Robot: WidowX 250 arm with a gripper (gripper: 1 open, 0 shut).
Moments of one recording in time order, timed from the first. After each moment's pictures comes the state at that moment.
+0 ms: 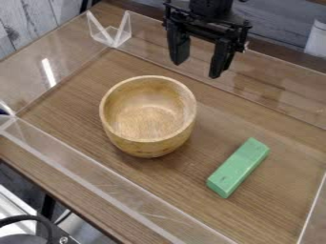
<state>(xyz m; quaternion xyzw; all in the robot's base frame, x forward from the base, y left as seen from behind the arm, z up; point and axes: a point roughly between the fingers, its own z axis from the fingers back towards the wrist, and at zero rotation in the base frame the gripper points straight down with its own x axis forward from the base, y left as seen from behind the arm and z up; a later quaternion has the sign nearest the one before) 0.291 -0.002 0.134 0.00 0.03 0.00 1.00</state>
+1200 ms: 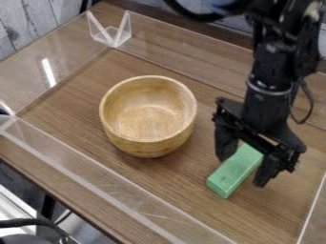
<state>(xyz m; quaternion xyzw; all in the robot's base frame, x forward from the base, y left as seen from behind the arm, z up) 0.239 -0.103 0.065 -0.02 0.05 -0.13 0.99</state>
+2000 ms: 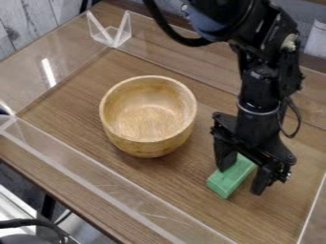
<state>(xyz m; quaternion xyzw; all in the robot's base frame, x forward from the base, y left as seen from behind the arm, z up) 0.253 -0.090 0.038 -0.04 0.00 -0.11 0.99</state>
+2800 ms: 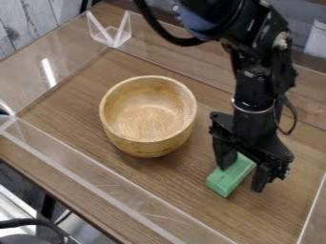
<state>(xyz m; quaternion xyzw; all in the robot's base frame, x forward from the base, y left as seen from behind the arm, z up) 0.252 -0.085 0.039 -0.05 -0.01 -0.11 0.99</state>
